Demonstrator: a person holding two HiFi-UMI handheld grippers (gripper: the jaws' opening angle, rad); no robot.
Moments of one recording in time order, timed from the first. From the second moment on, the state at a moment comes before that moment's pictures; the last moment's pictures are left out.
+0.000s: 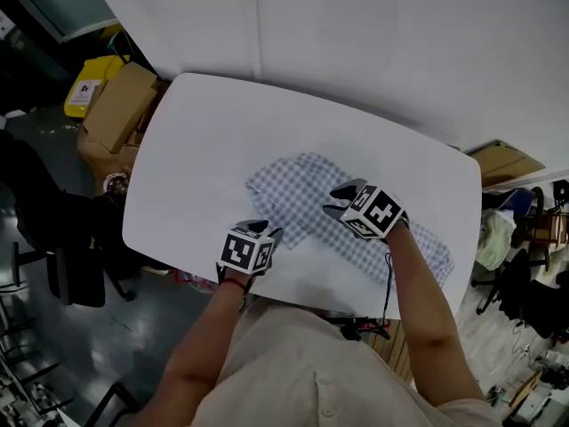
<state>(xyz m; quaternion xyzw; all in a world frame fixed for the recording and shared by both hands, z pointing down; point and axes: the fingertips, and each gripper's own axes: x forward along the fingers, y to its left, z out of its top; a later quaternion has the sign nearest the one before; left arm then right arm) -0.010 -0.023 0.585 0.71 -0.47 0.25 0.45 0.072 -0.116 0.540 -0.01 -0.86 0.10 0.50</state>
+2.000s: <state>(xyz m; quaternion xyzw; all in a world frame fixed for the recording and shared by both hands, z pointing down) -0.048 -0.038 0.594 0.66 -0.52 0.27 0.47 0.118 -0.044 0.624 -0.02 -0.78 0.10 0.61</state>
